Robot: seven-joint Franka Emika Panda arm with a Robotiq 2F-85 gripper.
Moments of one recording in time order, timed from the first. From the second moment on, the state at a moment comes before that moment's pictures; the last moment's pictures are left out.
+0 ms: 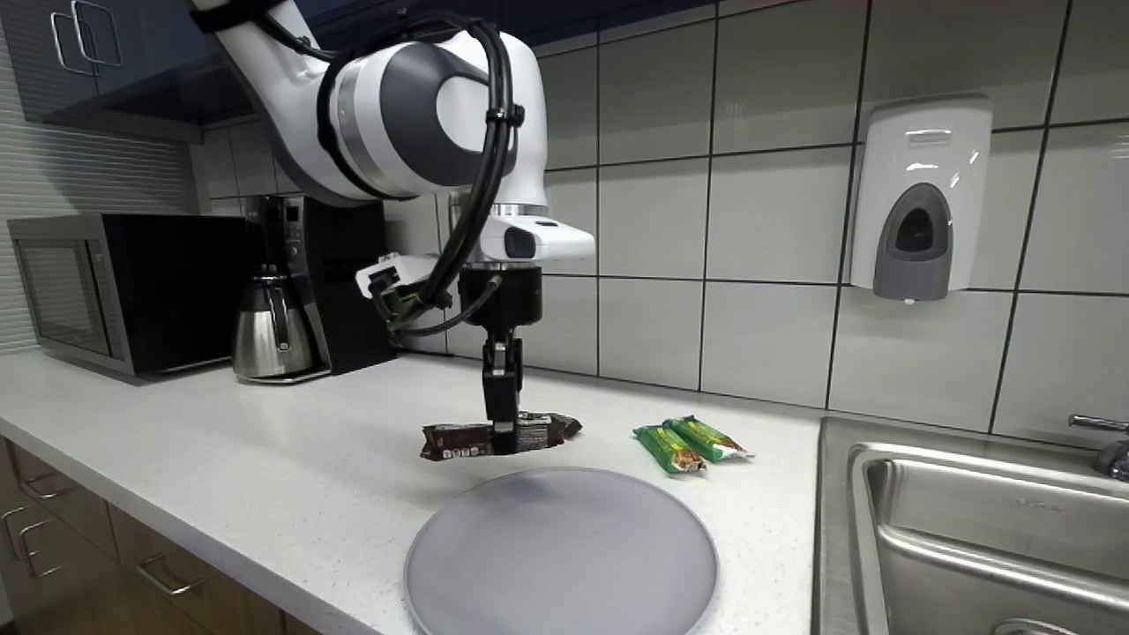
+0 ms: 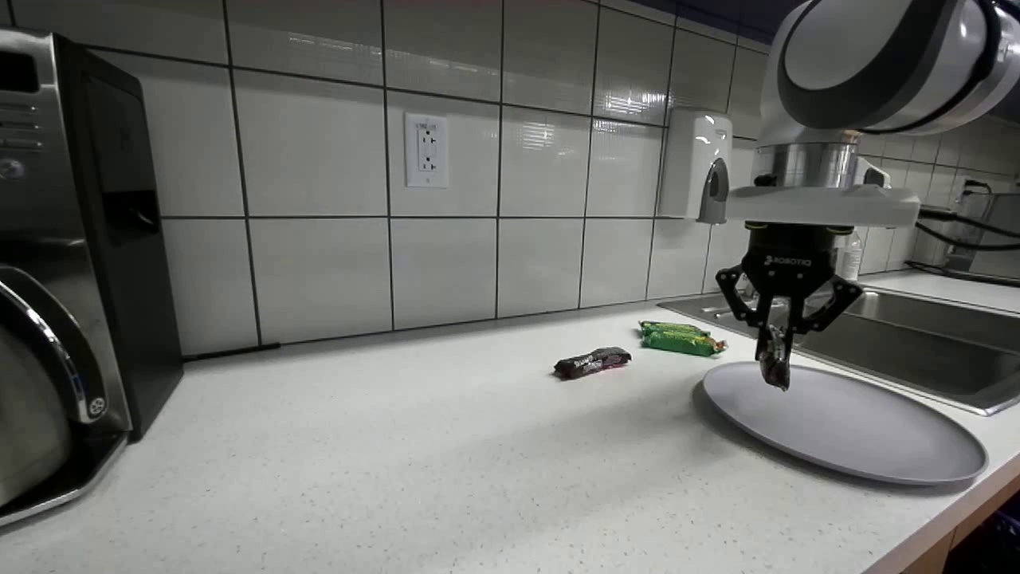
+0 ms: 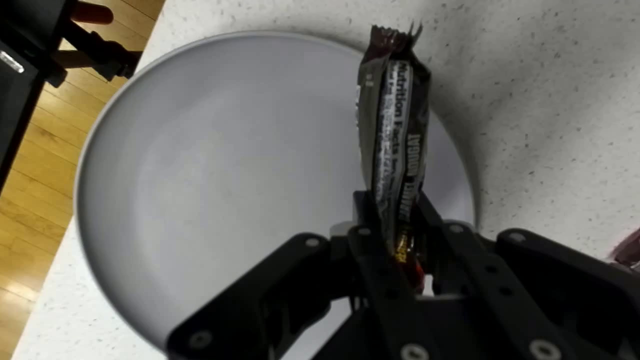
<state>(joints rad) -0.01 -0.06 -0.07 -2.53 -0.02 2.47 0.85</state>
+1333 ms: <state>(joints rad) -0.16 -0.07 -0.15 -2.64 -0.10 2.48 0.84</state>
